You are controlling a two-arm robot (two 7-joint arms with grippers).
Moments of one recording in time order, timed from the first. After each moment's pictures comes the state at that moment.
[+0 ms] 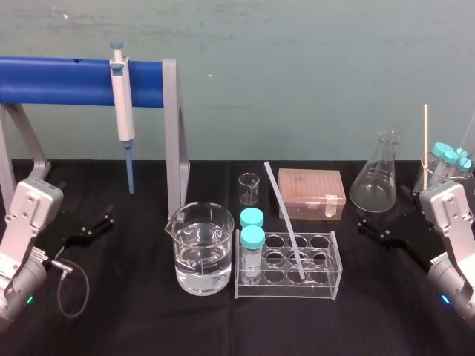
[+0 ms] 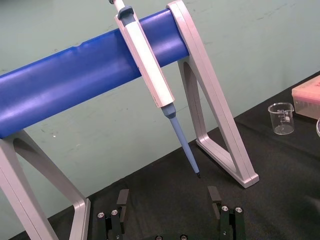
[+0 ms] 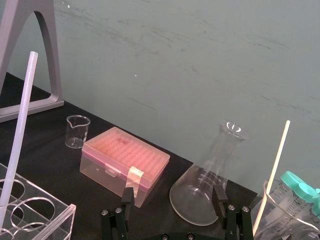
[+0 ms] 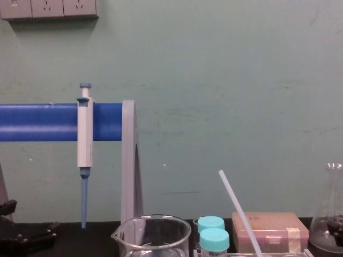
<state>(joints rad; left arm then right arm) -0.20 0.60 0.45 -1.41 -0.25 -0.12 0.03 0.20 0.60 -0.45 -1.41 0.25 -0.12 -0.03</state>
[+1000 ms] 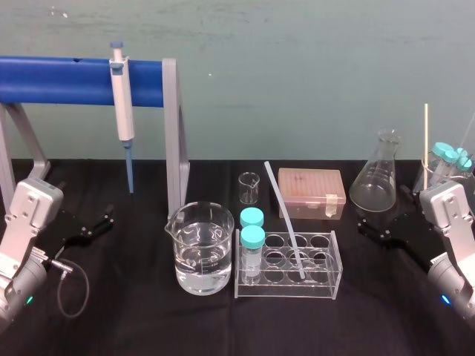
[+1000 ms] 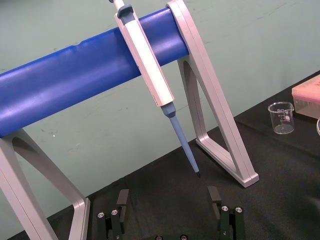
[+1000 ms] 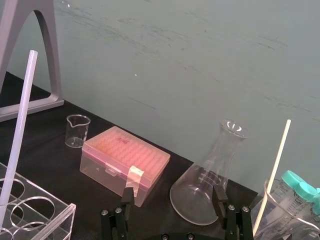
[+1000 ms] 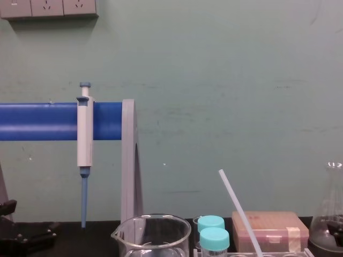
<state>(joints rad) -0.20 0.60 0.45 -1.41 -0.25 -0.12 0.03 0.20 0.60 -0.45 -1.41 0.25 -0.12 -0.03</state>
